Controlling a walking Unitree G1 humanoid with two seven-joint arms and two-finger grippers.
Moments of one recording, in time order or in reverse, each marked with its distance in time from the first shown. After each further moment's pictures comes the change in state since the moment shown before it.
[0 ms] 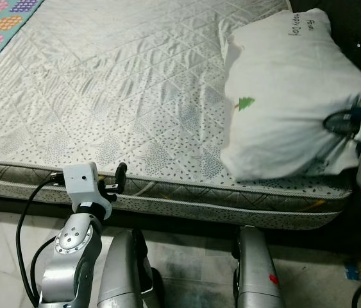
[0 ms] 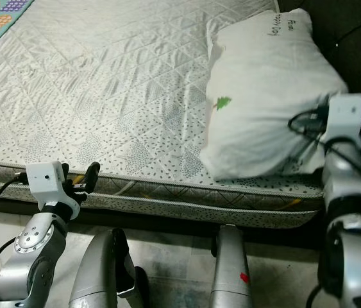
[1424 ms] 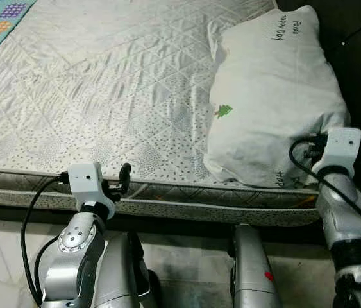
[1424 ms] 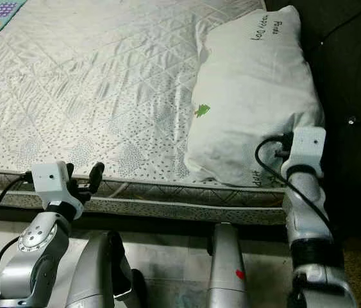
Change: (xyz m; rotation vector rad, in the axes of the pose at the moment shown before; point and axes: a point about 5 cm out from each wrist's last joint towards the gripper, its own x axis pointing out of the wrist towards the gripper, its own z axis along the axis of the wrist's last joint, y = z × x) left arm 0.002 -0.005 -0.002 -0.005 0.009 -0.027; right arm -0.034 0.057 -0.018 0.080 -0.040 0.036
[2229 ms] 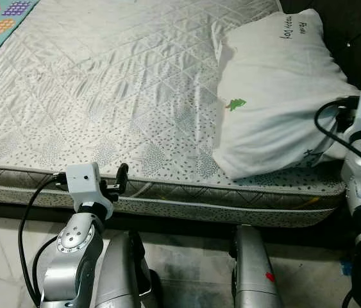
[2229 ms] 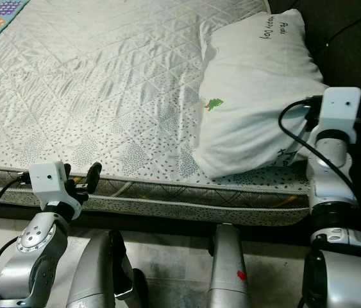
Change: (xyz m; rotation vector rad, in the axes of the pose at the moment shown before) left arm -0.001 0.003 0.000 0.005 0.001 0.024; right arm 0.029 -0.038 0.054 -0.080 -0.154 -0.190
